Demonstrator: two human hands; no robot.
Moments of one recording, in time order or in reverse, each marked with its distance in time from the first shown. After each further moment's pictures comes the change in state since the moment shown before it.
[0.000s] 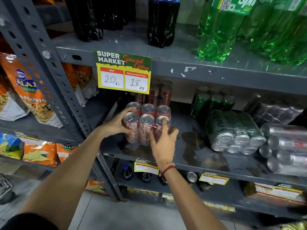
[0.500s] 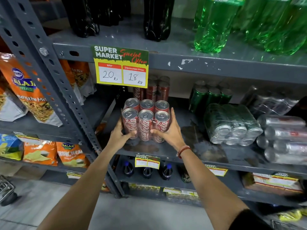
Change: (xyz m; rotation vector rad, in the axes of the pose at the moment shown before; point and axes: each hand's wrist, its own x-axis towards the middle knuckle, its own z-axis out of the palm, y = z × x) left_hand -0.019 -0.050 0.055 -0.124 0.378 -0.046; right_hand 0.045 0.038 -0.021 0.303 -0.282 0.014
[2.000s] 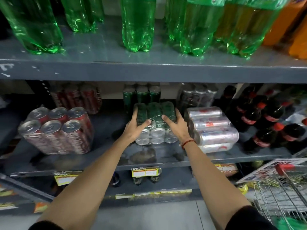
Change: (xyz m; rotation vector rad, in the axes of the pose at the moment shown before) left_hand 0.019 0.153 0.300 0.104 -0.293 0.015; right_hand 0.008 0.112 -0.276 -0.056 0.271 0.231
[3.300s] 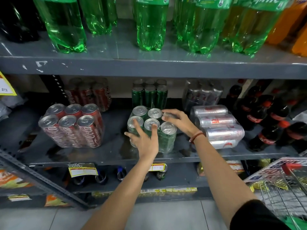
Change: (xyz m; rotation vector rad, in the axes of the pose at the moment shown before) left_hand -0.090 0.027 0.041 -0.217 0.379 -0.229; right_hand -0.019 -0.033 -0.009 0.076 -0.336 -0.244
